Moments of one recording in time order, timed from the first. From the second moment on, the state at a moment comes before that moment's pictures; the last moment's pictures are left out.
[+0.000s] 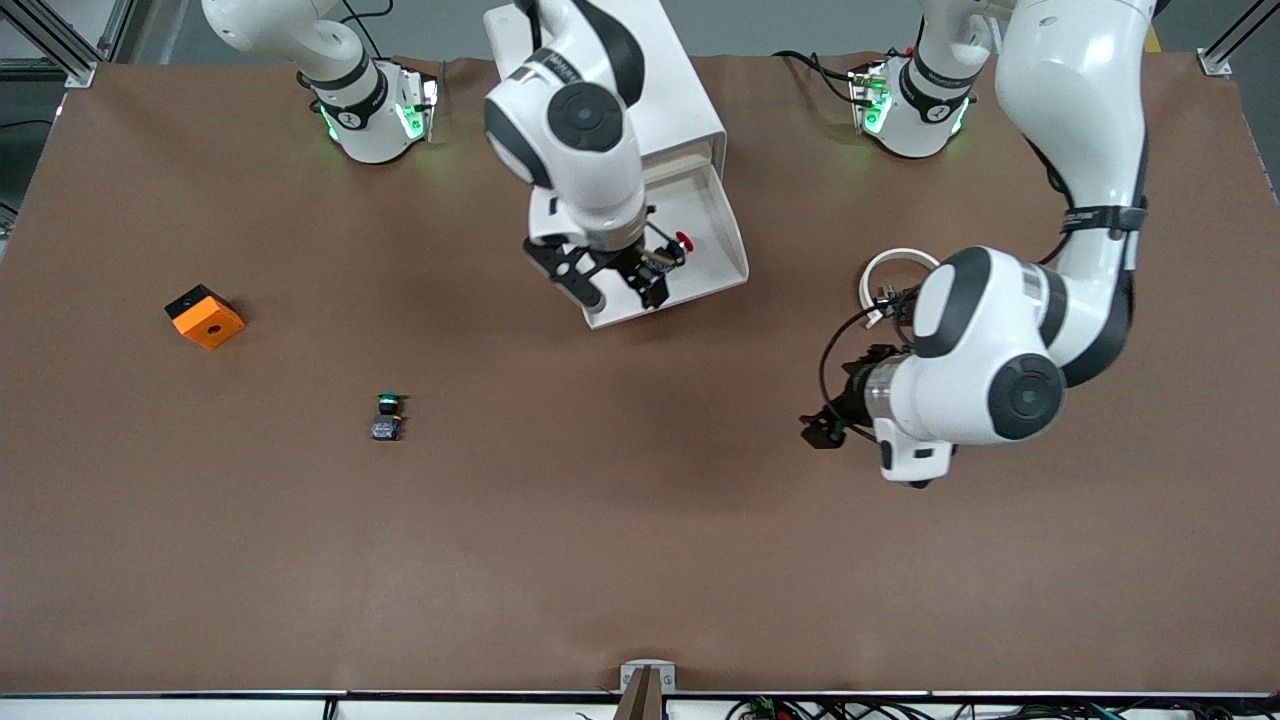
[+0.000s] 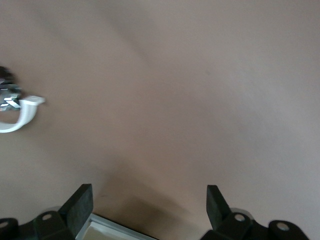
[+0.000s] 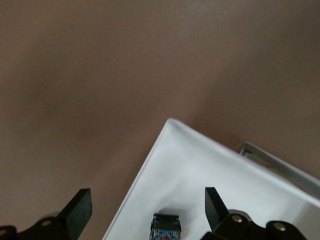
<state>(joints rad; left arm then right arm) -0.30 0.61 -0.07 -1.32 -0.27 1.75 -1.12 0.82 0.40 -0.06 -1.58 0.09 2.00 1.48</state>
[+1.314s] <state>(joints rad) -0.48 0.63 -0.28 -1.64 -0.16 2.18 -0.97 0.20 0.32 -0.07 -1.47 0.01 1.65 0.14</state>
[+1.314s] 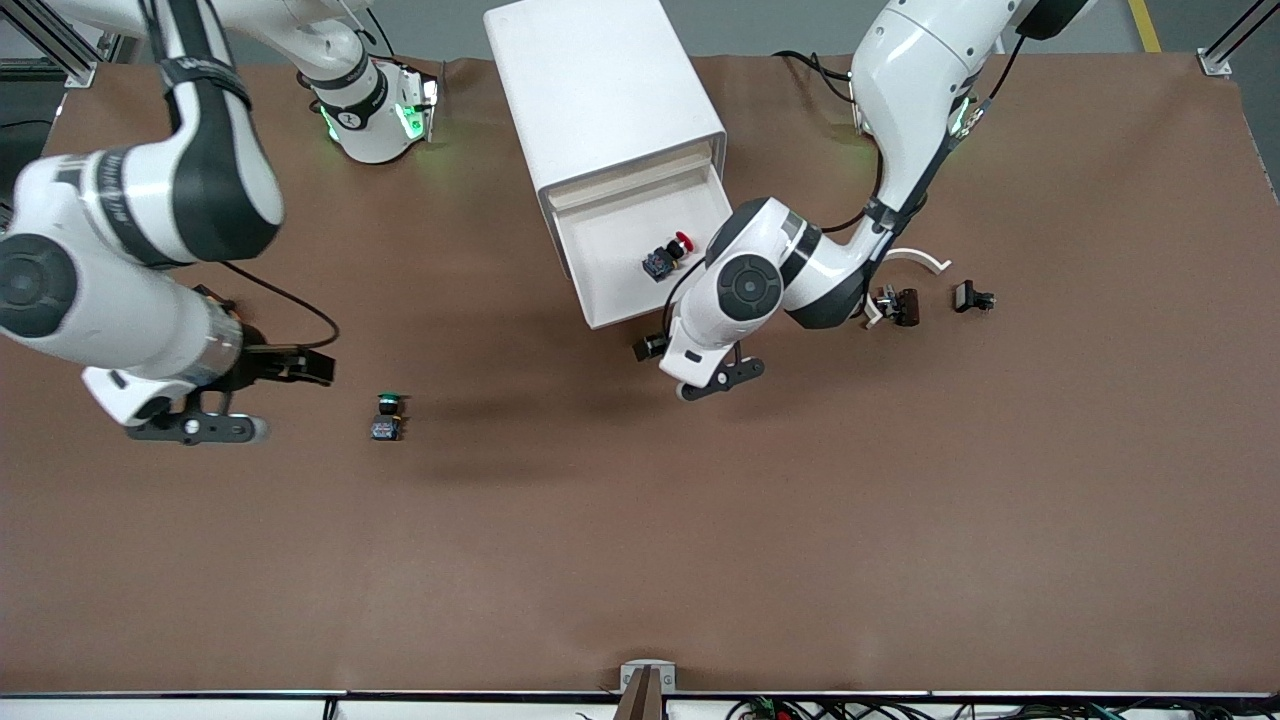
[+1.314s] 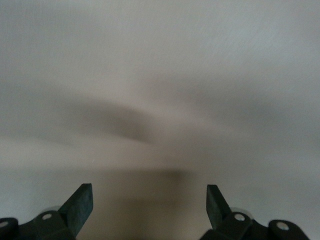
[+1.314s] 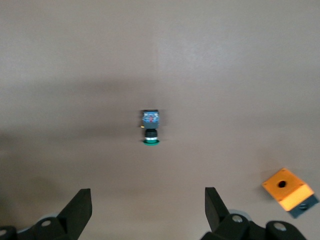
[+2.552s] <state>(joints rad) -0.58 0.63 -0.44 -1.65 -0.16 1.98 -1.28 0.06 0.21 -0.06 -1.34 0.01 1.45 0.04</state>
